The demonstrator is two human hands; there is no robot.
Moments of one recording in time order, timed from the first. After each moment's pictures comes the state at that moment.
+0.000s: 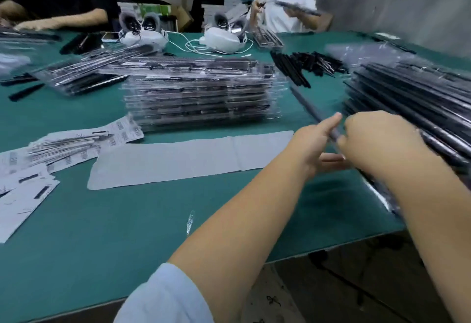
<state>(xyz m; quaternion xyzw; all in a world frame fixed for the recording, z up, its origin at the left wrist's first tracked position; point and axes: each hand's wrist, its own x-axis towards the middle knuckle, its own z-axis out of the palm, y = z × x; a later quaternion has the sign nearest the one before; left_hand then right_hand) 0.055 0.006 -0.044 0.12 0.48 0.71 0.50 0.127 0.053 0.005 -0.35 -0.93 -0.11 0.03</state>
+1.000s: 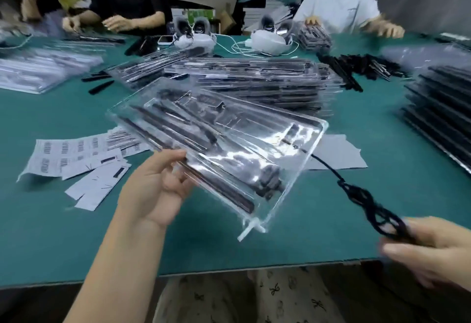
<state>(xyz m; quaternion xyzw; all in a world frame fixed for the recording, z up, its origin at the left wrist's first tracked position) 0.001 -0.276 -0.058 0.00 0.40 0.89 0.21 0.203 0.031 -0.059 -0.16 -0.84 0.50 -0.16</state>
